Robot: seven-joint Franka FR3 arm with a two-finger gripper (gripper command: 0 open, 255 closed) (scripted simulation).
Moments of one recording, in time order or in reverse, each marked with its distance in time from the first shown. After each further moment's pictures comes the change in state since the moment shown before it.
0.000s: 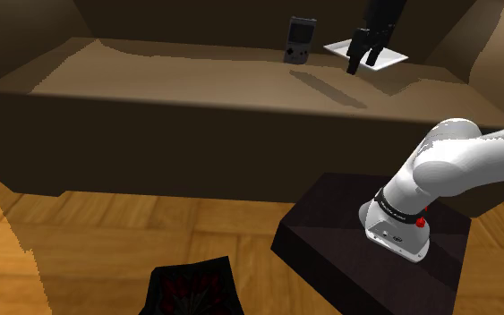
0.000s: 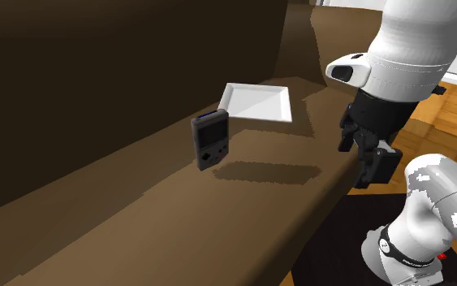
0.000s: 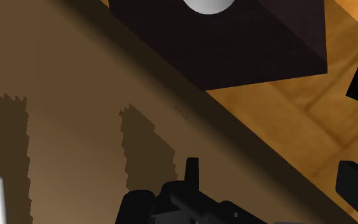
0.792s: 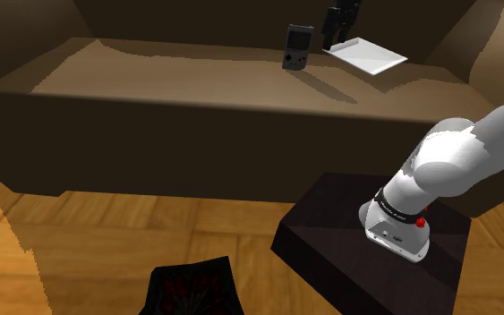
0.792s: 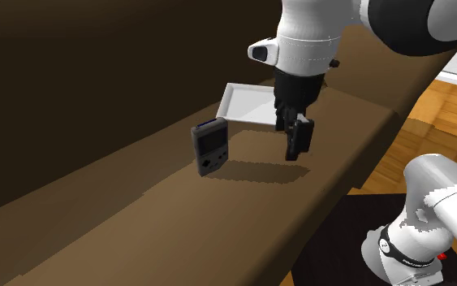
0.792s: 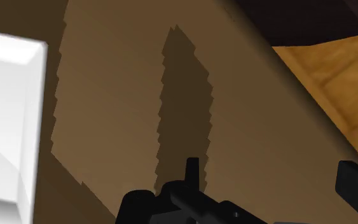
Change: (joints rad) arm 0.029 0.360 -0.127 0.275 -0.054 0.114 -0.234
